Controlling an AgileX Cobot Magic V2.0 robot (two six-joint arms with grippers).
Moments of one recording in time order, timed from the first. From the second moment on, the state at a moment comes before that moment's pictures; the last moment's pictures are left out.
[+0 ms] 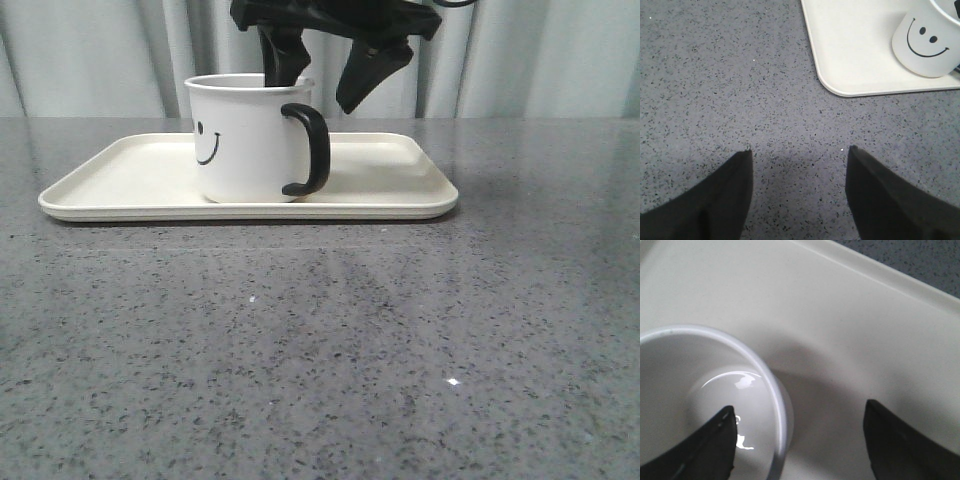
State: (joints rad) left arm -0.10 0.71 -0.74 -0.19 0.85 -0.02; right arm 0.59 1.89 -1.72 0.09 0.82 0.06
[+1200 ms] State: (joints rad) left arm -0.10 0.71 -0.74 -0.19 0.85 -0.02; right arm 0.57 2.00 -2.19 0.23 1.23 -0.52
